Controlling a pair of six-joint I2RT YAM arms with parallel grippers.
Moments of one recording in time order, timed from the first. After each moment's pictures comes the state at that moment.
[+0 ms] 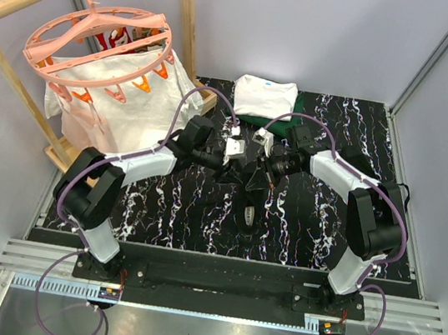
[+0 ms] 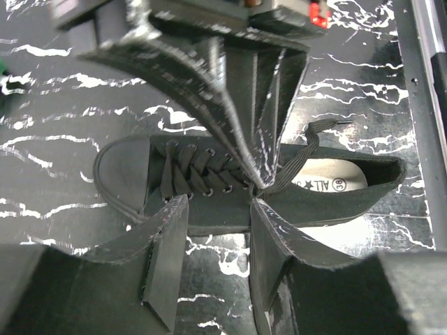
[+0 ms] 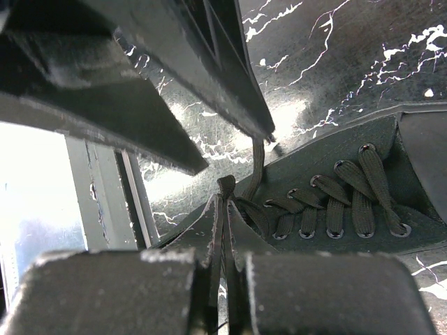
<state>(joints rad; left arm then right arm) -0.56 1.68 1.02 0.04 0.88 0.47 0.39 1.76 1.19 -0.54 -0.94 -0.30</state>
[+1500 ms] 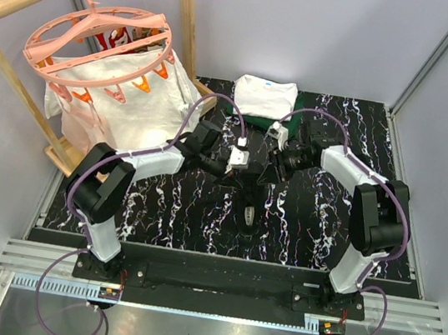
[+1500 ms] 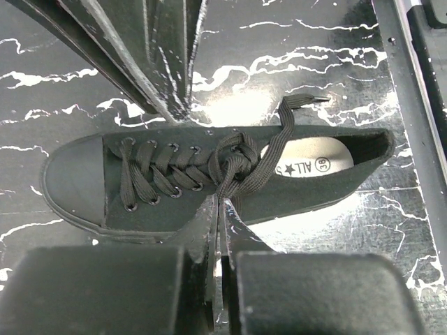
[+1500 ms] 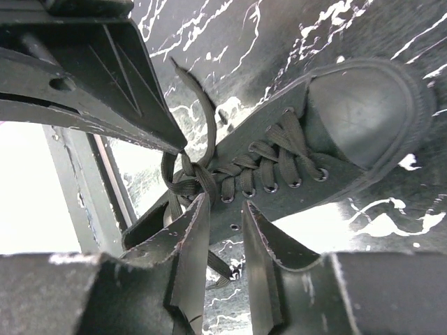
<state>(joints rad) -0.59 1.75 1.08 -0.10 0.94 0.63 0.28 1.78 1.24 -0.61 -0.90 -0.31</state>
